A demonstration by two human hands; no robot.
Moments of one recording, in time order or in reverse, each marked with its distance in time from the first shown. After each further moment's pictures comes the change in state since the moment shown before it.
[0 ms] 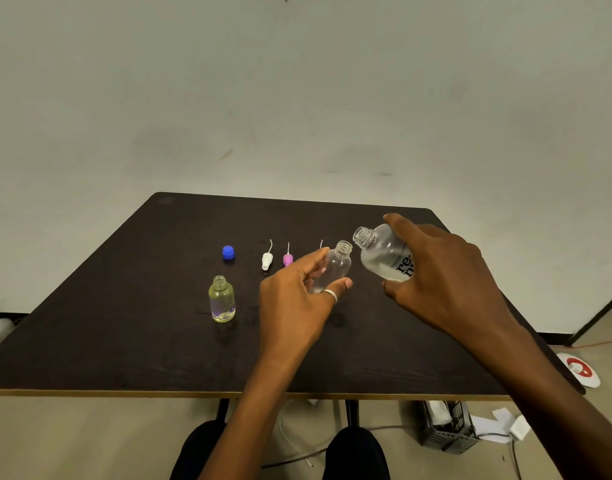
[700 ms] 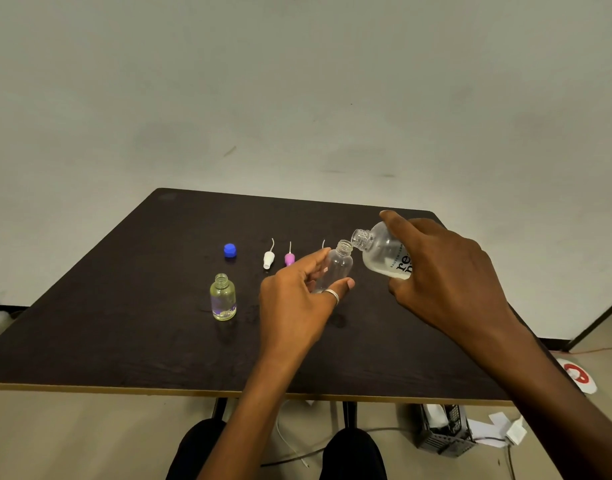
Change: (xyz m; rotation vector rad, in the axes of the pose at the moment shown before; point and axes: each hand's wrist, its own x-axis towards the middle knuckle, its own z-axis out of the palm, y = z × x) left_hand 0.000 0.001 -0.003 0.032 0.007 0.015; right_hand 0.005 -0.007 -0.002 -0.163 0.033 -0.059
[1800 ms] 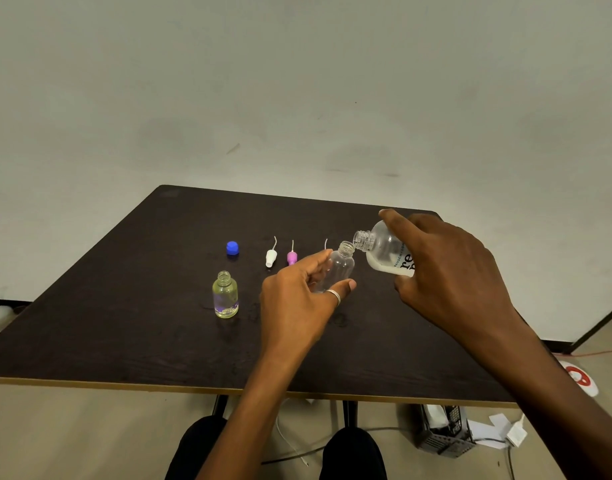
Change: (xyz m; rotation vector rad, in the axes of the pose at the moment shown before) left_hand 0.001 -0.005 -0.001 0.079 0.011 -0.026; right_hand 0.004 0.002 0.006 -0.025 0.084 -0.047
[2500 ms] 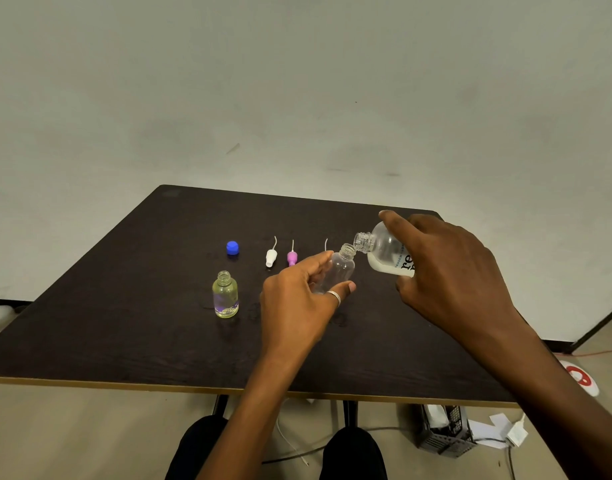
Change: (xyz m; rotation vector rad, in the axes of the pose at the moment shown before) left_hand 0.001 -0.006 0.004 0.040 0.014 0.000; right_hand -0.001 0.000 -0.001 -0.027 -0.010 -0.007
